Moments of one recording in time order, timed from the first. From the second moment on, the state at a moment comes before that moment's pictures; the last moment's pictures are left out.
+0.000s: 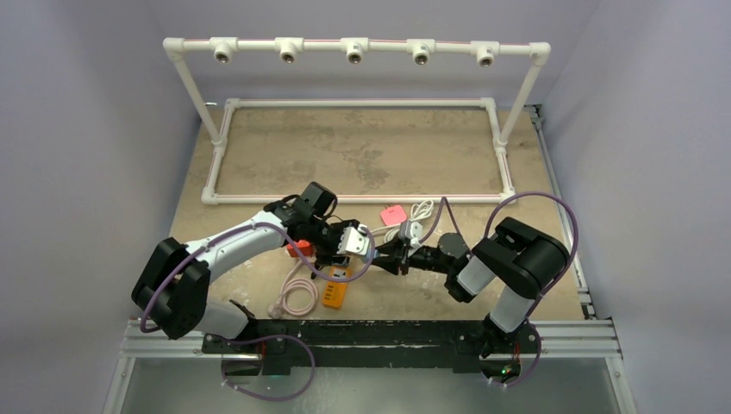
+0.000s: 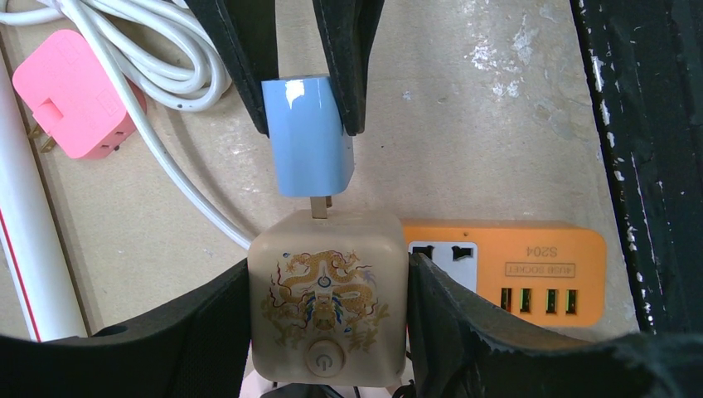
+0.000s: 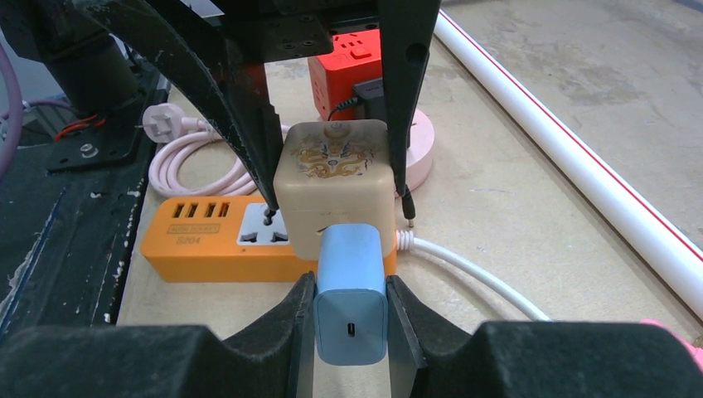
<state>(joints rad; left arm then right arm) -0.65 1.41 0.86 -0.53 0.63 1.04 0.71 1.72 0.20 1.49 -0.61 0.03</state>
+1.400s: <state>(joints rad) -0.66 1.46 0.90 -0.56 0.64 1.03 0.73 1.77 0.22 1.49 -0.61 -0.03</state>
